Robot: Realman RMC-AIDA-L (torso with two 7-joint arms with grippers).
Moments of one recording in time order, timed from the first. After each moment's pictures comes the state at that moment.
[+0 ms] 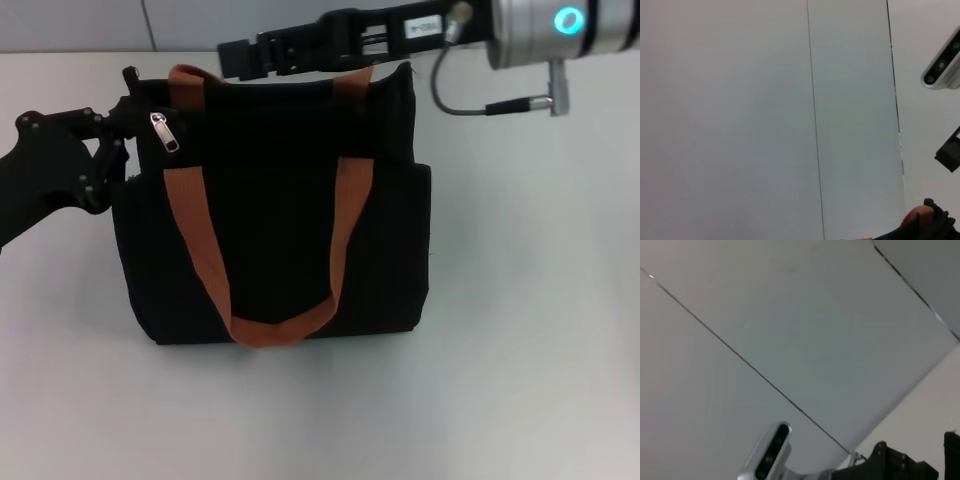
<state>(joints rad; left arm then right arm) -0.40 -2.06 0.52 0.47 1.63 1.61 -0.82 0.96 2.03 -0.98 -0.59 -1.71 -1.58 2.19</state>
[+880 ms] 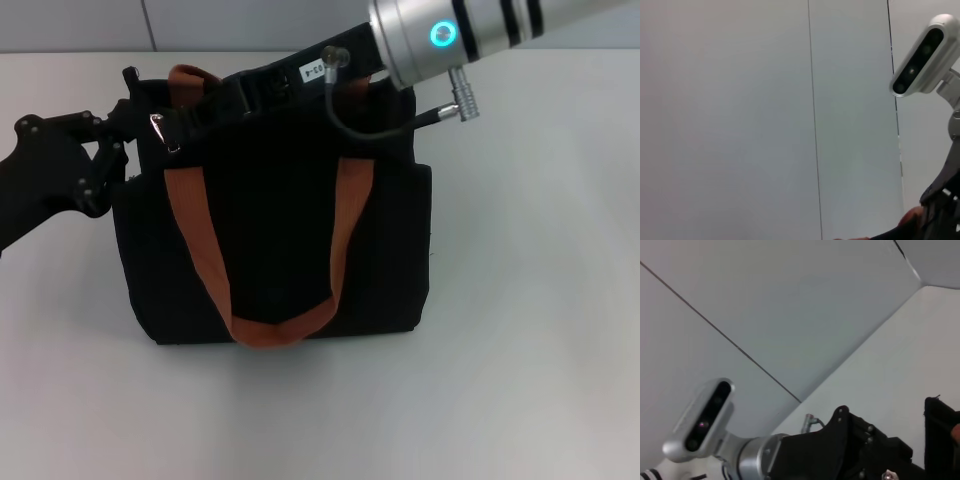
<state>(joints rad) -0.39 -2.06 0.53 0.46 1.62 1.62 -0.83 1.10 2.08 -1.13 -0.59 -1.86 -1.41 2.32</state>
